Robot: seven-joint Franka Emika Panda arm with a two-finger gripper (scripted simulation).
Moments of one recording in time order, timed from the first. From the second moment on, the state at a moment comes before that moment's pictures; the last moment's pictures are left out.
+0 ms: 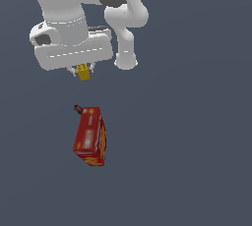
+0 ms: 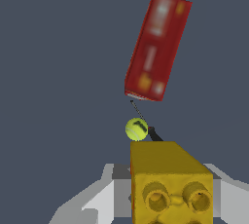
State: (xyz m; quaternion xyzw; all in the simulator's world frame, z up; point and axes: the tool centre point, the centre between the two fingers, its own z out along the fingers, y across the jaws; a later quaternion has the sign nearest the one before) arm -0.029 -0.139 0.338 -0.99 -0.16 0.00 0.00
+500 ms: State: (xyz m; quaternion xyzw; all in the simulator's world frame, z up) arm -0.016 -0.159 0.363 -0.99 -0.16 0.00 0.00
